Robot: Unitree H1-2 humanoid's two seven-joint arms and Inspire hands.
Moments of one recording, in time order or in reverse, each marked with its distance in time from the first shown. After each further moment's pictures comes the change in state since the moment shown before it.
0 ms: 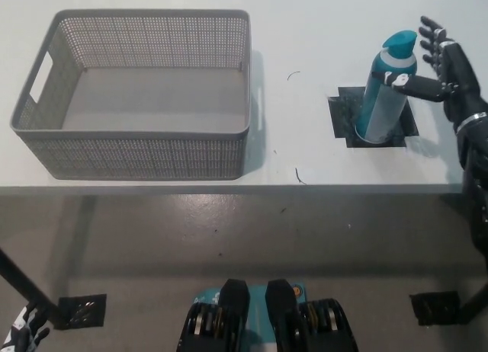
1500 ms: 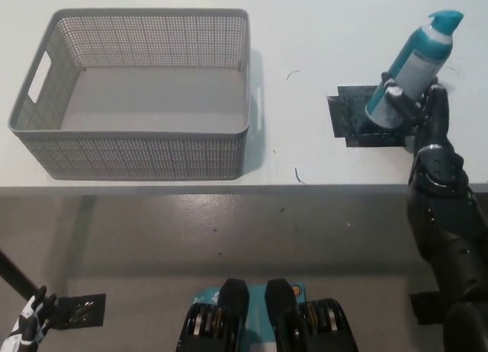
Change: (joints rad) left_arm -0.024 0.003 -0.014 -0.038 0.001 0.057 -0.018; right_arm -0.090 0.130 -0.137 0.375 0.043 -0.318 -0.322
